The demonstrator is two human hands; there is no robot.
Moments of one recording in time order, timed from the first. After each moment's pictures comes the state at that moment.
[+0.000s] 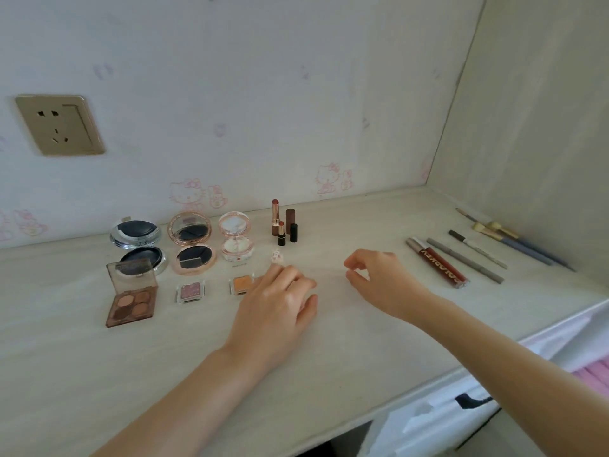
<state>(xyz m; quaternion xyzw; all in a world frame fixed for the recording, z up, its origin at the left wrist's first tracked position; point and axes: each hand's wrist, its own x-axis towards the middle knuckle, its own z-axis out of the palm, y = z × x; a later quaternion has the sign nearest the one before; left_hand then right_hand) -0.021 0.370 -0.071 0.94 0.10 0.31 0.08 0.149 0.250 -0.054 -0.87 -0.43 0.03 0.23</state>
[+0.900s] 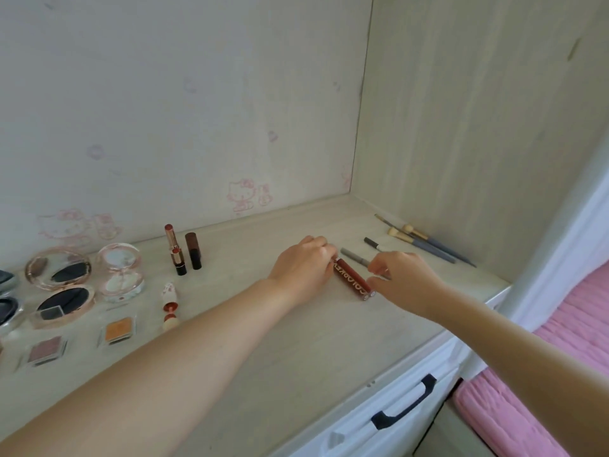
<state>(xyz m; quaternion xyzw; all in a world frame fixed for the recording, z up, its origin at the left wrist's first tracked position) 0.192 0.299 -0.051 0.98 0.00 0.18 0.08 0.257 0.117 -0.038 -0.93 -0.32 -0.01 0.15</state>
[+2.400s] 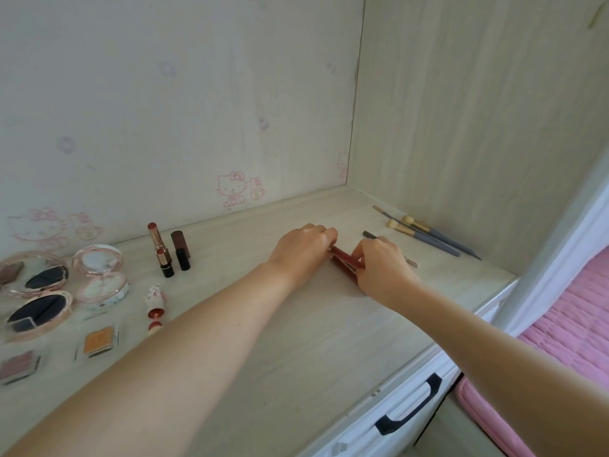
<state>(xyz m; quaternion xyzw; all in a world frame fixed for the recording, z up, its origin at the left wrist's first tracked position) 0.232 0.317 -0.060 0.98 -0.04 0.18 0.03 0.255 0.161 -0.041 -0.95 -0.24 0.00 0.19</state>
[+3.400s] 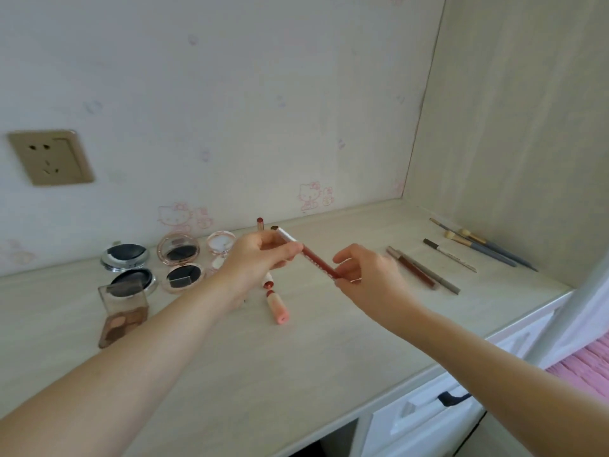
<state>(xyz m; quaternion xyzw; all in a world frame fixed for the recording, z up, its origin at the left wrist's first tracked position) 0.022 0.418 -0.016 0.75 0.14 0.21 0.62 0.116 0.228 -0.022 -0.83 -0.38 0.01 0.40</state>
